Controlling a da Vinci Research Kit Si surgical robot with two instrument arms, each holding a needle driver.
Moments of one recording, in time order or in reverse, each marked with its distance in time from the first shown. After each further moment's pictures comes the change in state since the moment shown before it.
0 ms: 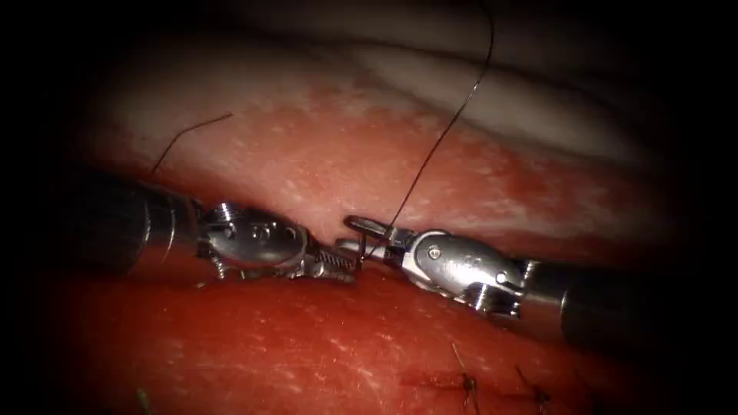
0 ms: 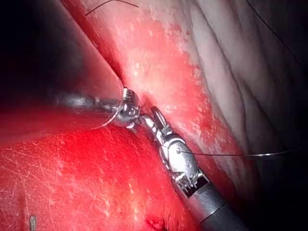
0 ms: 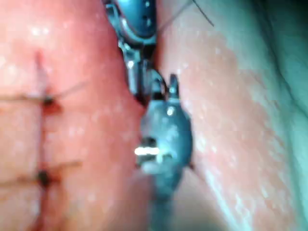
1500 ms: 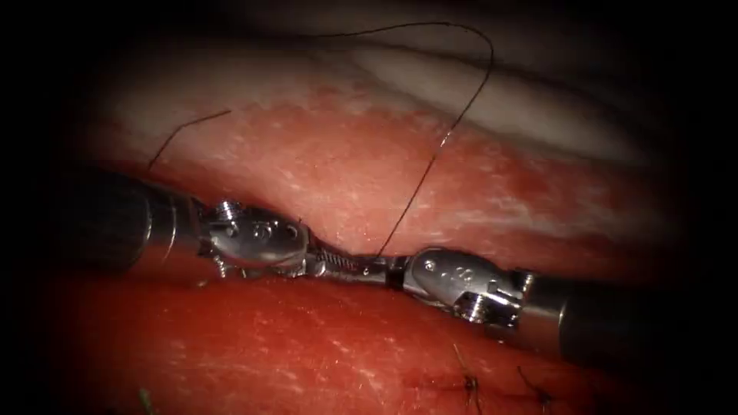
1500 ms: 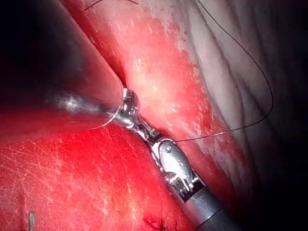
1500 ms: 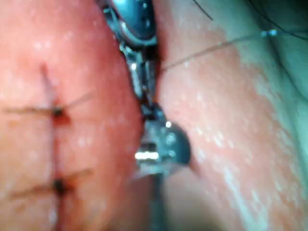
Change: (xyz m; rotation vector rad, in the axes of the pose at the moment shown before) right arm 0.003 0.002 -0.001 -0.127 0.061 -0.039; left arm 0.000 0.000 0.000 0.000 -0.005 -0.001
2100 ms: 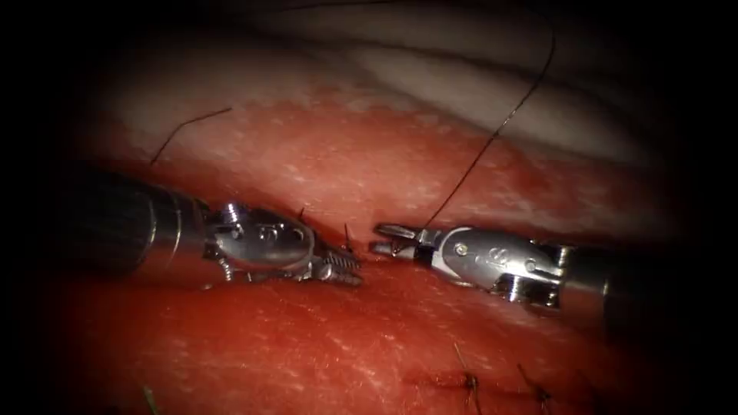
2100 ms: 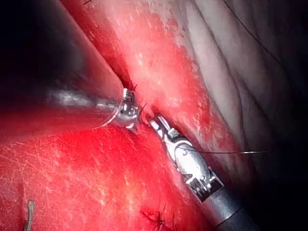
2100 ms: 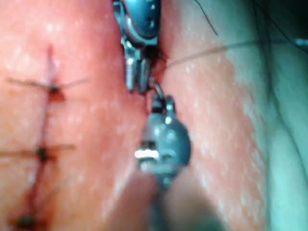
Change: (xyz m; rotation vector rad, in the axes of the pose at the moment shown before) right arm 0.004 0.002 -0.003 -0.149 0.112 -0.177; left arm 0.001 0.001 0.000 0.007 -0.004 -0.006
